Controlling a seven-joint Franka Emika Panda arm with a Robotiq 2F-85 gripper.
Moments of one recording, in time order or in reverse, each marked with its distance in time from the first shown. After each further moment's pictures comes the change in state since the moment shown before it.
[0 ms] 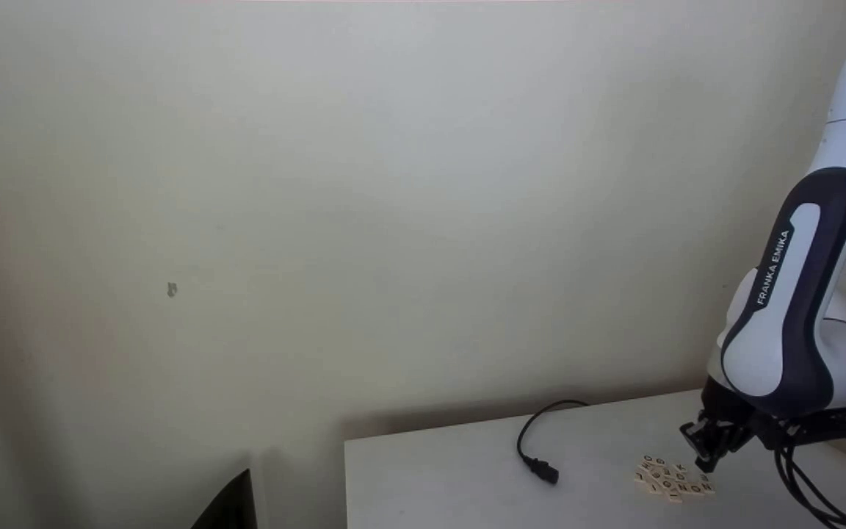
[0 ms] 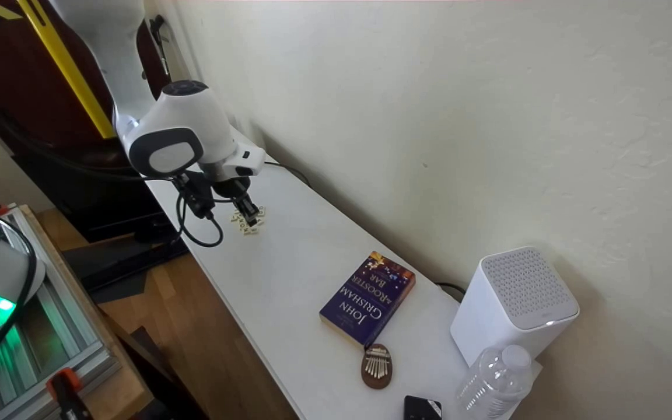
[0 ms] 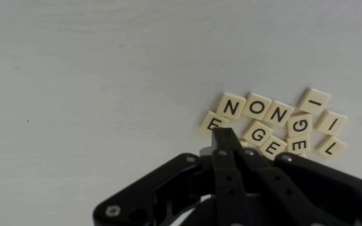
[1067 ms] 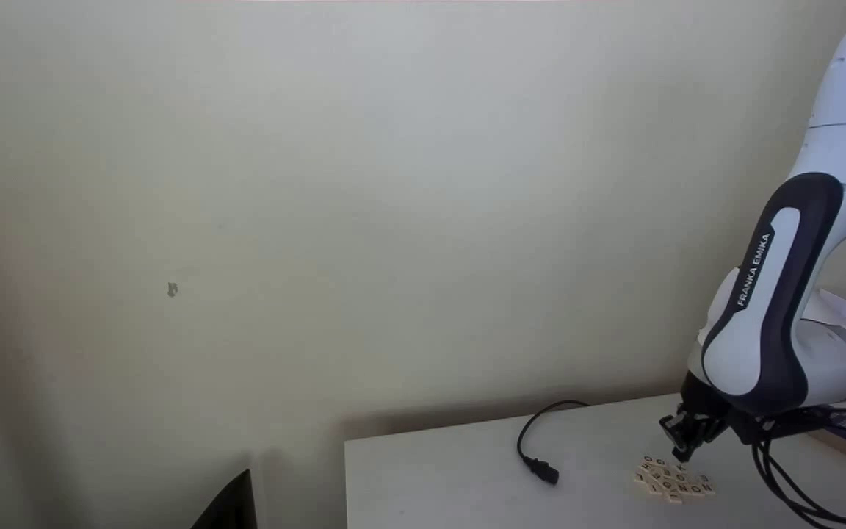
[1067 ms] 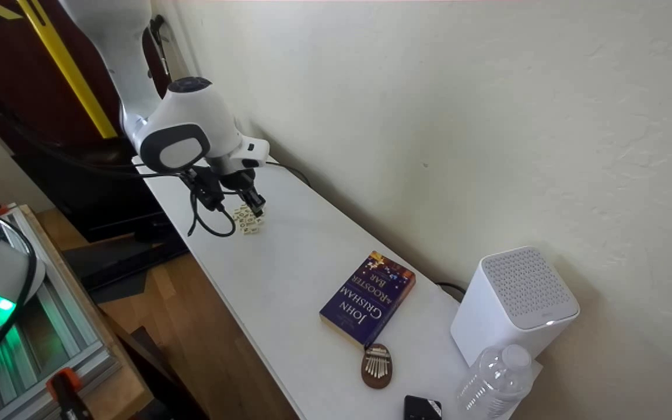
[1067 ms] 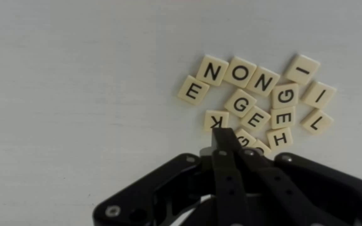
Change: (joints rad) arm 0.020 0.027 0.017 0.054 0.003 0.020 -0.019
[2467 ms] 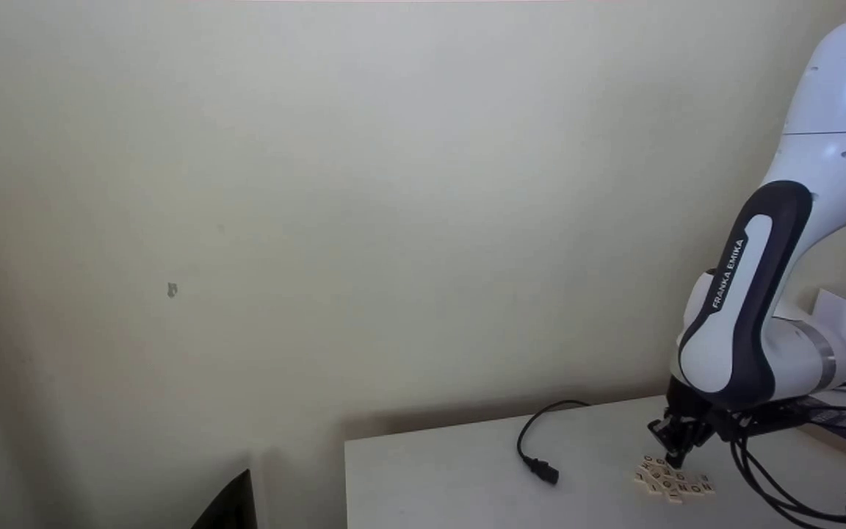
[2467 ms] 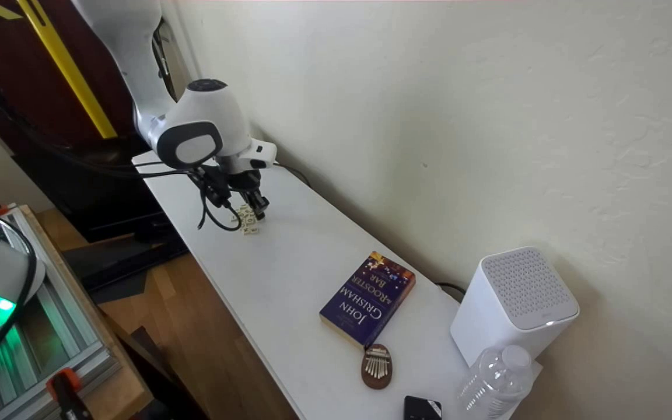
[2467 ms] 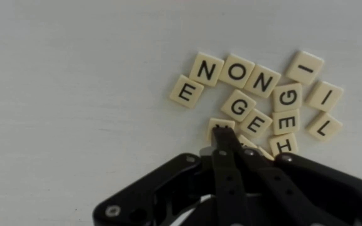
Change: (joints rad) arm 0.074 0.041 -0.047 0.089 0.005 -0.128 0.042
